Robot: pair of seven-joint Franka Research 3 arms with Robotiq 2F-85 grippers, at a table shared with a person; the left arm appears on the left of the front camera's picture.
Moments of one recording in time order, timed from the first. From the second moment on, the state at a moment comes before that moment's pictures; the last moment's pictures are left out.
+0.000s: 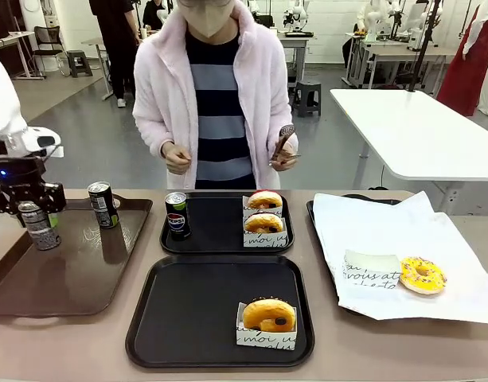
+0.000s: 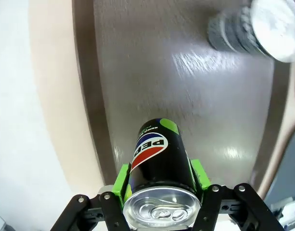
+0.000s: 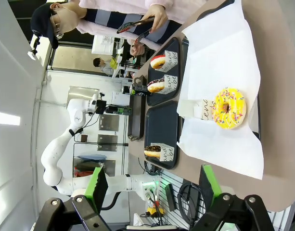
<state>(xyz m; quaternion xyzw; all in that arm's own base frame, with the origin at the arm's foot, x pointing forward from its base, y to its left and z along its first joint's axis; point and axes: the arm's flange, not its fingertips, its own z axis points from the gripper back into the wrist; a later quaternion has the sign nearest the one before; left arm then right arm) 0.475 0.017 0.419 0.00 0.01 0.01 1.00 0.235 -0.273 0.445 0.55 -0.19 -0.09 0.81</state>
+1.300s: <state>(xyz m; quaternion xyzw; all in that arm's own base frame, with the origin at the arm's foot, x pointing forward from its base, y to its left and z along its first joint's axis) 0.387 0.003 0.501 -0.01 0.01 -0.07 1.00 0.235 -0.273 0.445 0.55 -0.19 -0.09 0.81</state>
